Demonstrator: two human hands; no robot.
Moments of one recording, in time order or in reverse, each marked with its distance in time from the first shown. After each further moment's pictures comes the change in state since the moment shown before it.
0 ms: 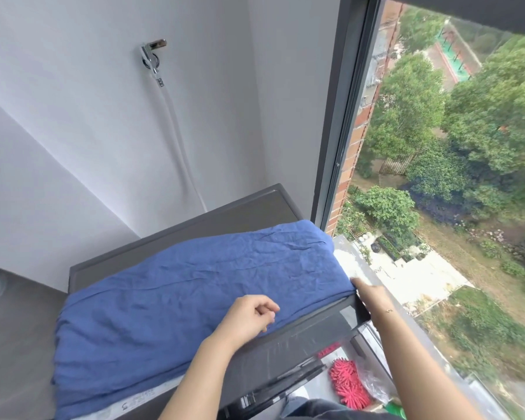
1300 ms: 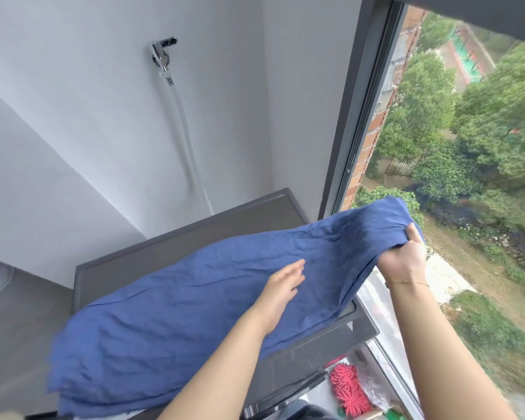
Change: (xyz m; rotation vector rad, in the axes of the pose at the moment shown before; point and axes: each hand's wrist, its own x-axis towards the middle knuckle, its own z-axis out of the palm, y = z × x) left_hand 0.035 0.063 0.004 -0.691 -0.103 -0.070; right_hand -0.027 -0.111 -0.028 1.407 -0.407 -0.292
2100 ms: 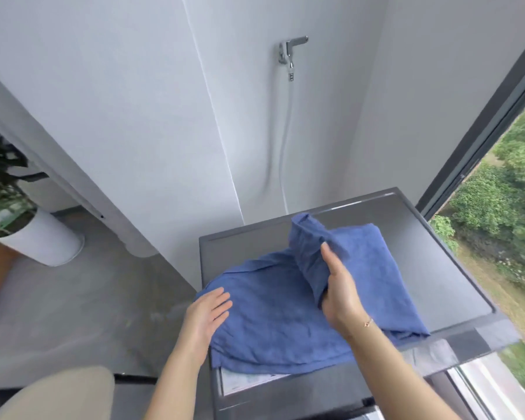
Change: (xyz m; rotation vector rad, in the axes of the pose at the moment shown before) left_hand -0.190 -0.079 -0.327 -0.468 0.626 -0.011; right_hand -0.194 0.321 0.101 -0.778 -0.308 0.242
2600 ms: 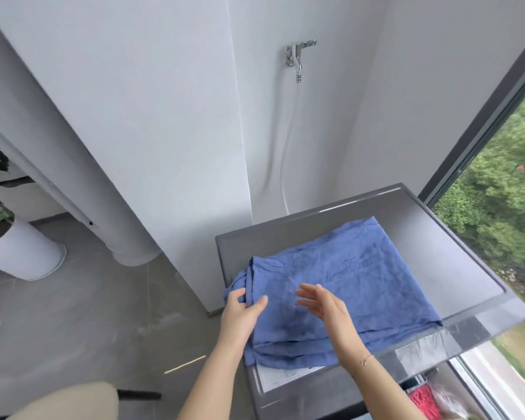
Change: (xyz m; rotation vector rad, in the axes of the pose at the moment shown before) left_hand 0.017 -0.008 -0.019 0.480 -0.077 0.082; right_hand -0.033 0.090 0.036 -0.389 0.112 -0.015
